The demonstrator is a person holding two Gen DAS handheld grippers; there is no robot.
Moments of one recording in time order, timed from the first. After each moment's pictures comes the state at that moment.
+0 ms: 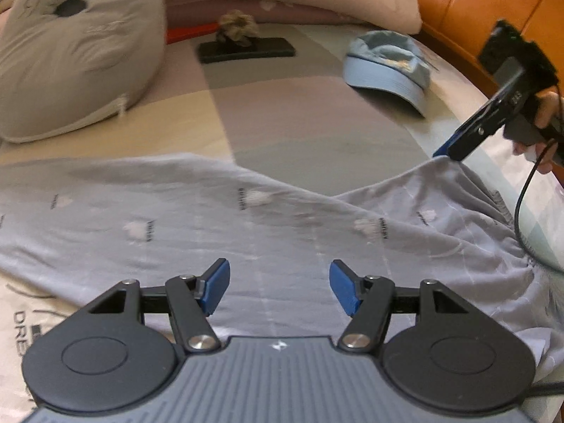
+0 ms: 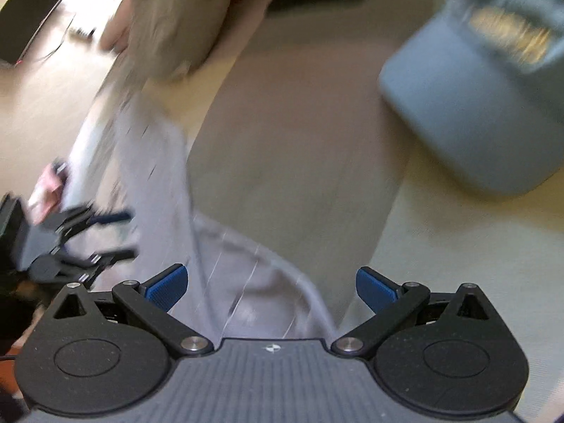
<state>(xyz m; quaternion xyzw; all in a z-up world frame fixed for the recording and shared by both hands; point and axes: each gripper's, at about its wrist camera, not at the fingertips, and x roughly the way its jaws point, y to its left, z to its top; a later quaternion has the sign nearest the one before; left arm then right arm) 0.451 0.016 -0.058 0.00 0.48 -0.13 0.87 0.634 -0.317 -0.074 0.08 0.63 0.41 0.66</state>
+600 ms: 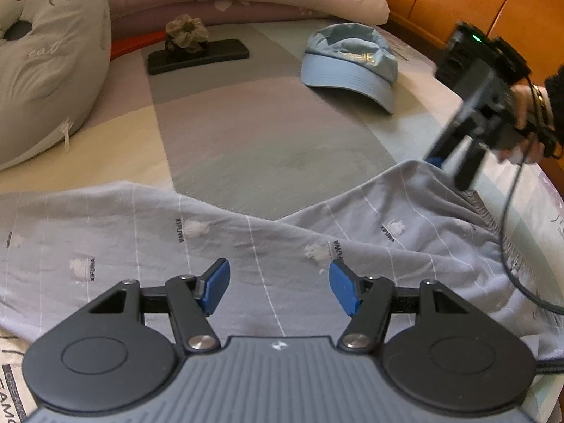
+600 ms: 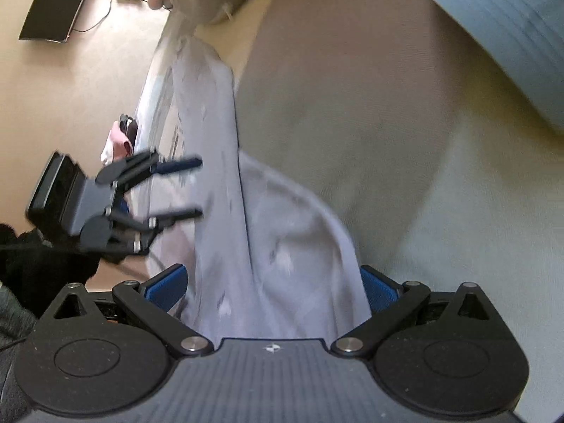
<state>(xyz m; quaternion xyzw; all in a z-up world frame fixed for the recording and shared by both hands) 0.470 -0.015 -0.059 0.01 0.48 -0.17 0.86 0.640 -0.329 -0.103 0.13 0.68 0.50 0.52</state>
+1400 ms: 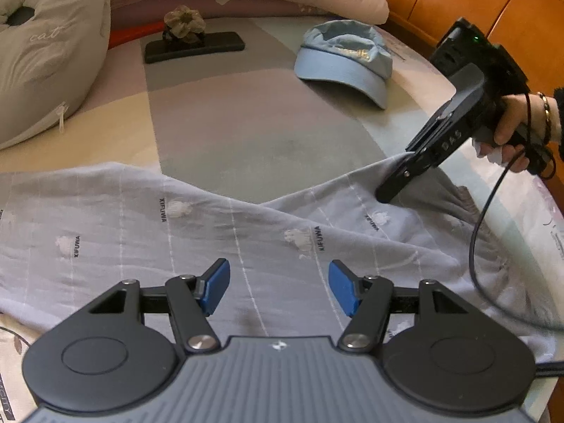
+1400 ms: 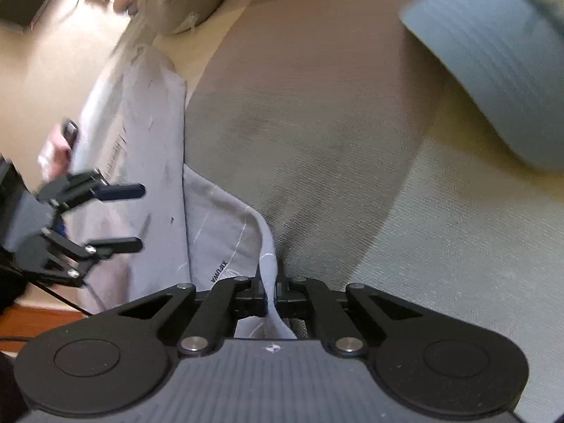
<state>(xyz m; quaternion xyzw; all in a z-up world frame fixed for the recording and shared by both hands) 0.461 -0.023 -0.060 -0.01 0.48 -0.17 0.86 0.612 -0.306 -0.097 0.02 0.63 0.44 0.64</state>
